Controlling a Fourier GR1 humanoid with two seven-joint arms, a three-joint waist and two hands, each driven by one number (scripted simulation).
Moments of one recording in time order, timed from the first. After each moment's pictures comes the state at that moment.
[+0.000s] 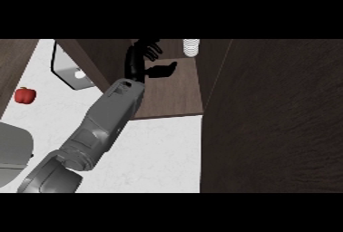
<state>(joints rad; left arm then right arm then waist) -1.18 0.03 -0.15 -0.11 0.25 0.66 -0.47 0.53 -0.08 0.31 -2.06 -0.24 0.25 -0.21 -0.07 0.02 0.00</state>
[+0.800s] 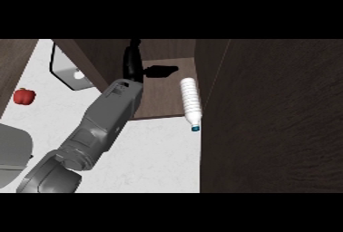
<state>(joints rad) -1.18 0.04 -0.10 -0.09 0.27 0.66 -0.50 0.54 -0.08 0.33 -2.09 -0.24 0.24 -0.20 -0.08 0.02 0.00</state>
